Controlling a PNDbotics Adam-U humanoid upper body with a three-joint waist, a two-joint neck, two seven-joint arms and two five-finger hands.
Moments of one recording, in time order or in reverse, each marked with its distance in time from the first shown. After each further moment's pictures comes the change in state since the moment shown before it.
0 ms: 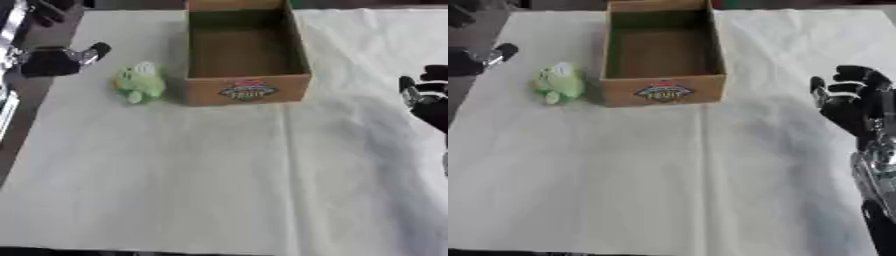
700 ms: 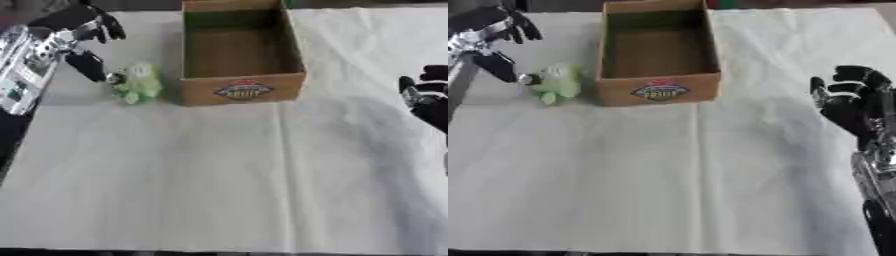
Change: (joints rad) left arm -0.247 -0.094 -0.137 0.410 -0.211 -0.138 -0.303; right arm 0.001 0.000 0.007 0.000 0.000 0.005 0.009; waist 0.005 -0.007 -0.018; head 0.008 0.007
